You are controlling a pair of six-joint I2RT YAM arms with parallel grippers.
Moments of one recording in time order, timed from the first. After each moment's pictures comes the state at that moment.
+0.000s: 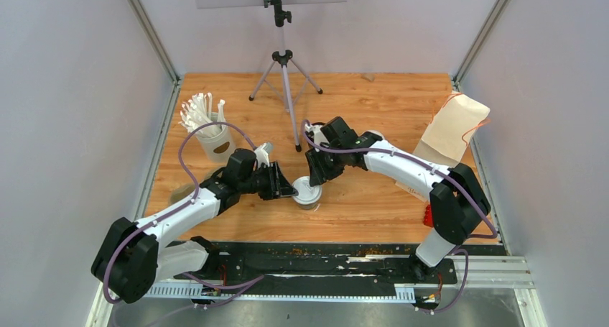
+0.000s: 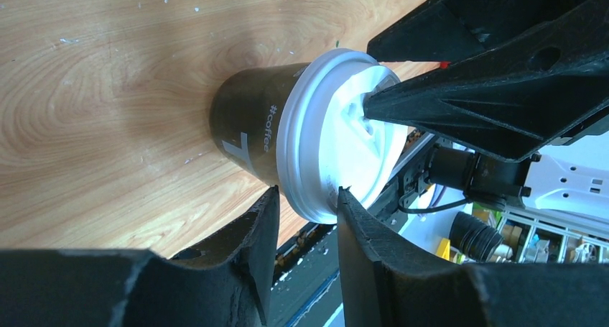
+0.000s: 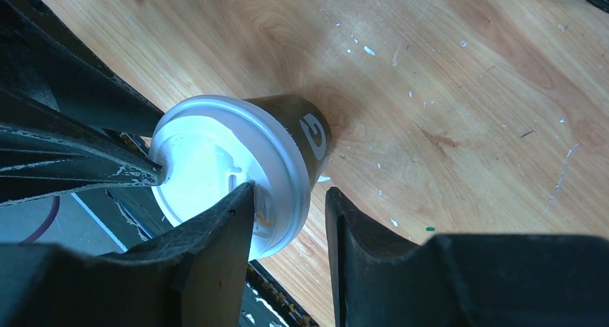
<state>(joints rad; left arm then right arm) -0.55 1.13 0.52 -0.06 0.46 -0.79 0.74 1.65 1.21 -0.57 -0.32 0.21</state>
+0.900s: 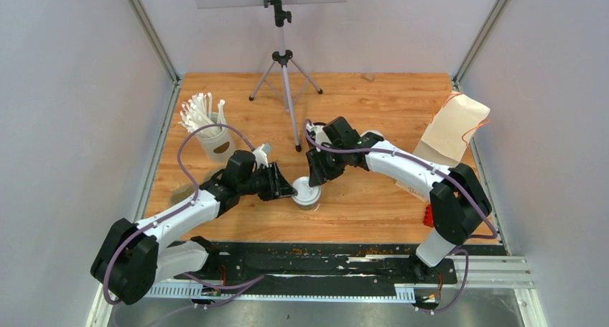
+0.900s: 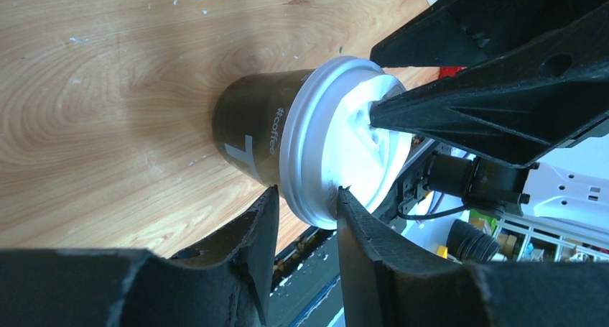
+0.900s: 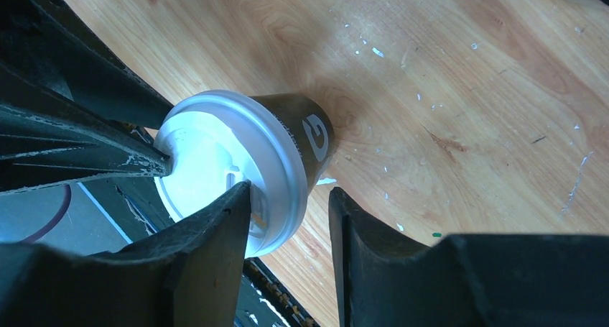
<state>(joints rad) -0.55 1.13 0.50 -0.02 0.45 -0.81 0.72 1.64 1.18 -0.52 -0.37 0.22</state>
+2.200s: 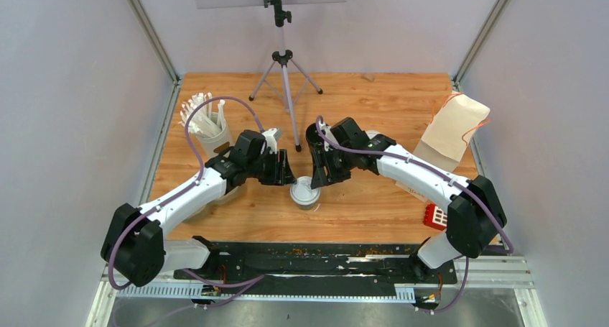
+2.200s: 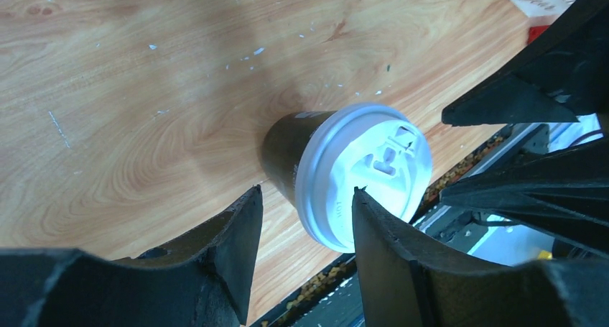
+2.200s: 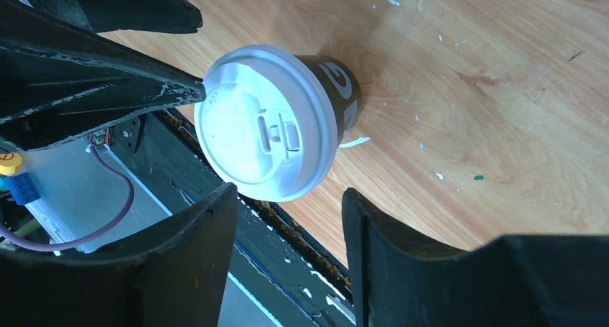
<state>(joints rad) -0.56 1.24 0.79 -0.33 0.33 -0.52 0.72 1.52 1.16 -0.61 -0.37 0.39</state>
